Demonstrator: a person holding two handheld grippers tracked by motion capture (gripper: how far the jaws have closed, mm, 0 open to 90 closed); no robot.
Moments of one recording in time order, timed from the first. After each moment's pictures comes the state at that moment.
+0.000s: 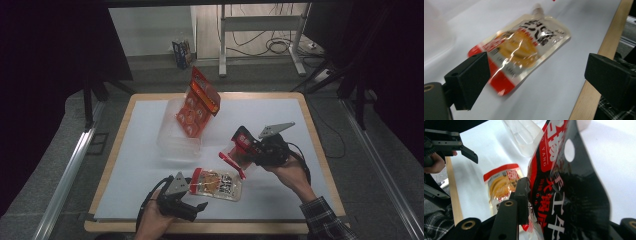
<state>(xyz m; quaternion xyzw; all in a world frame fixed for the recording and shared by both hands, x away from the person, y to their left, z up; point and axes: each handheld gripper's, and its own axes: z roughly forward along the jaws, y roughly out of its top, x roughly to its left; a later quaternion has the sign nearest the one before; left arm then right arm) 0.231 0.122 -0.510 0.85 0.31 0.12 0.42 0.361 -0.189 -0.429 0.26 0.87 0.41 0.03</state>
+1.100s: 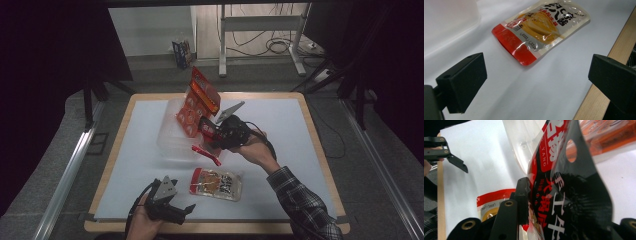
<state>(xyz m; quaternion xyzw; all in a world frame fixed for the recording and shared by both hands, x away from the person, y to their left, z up) 0.222 0.147 -0.520 0.84 0.33 0.14 0.40 0.409 -0.085 -0.418 0.18 0.92 0.35 0.03</state>
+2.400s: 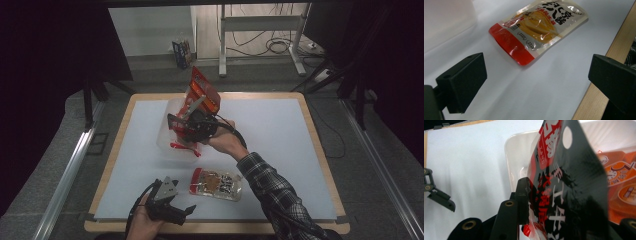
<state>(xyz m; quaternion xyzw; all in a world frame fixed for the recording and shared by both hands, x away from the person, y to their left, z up) 0.222 0.146 -0.521 0.84 0.32 0.14 0.40 0.425 0.005 -0.415 0.11 0.94 0.33 0.06</state>
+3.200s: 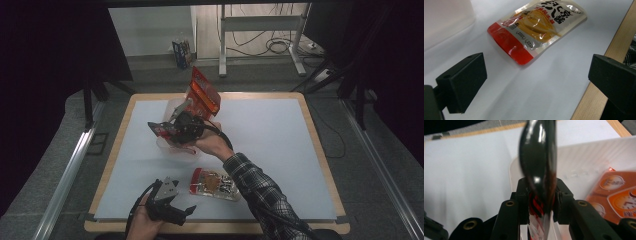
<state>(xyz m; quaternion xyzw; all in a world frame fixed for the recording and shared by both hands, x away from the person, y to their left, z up) 0.222 0.145 -0.522 0.85 0.32 0.14 0.40 0.424 0.041 -0.428 0.10 0.93 0.35 0.06</state>
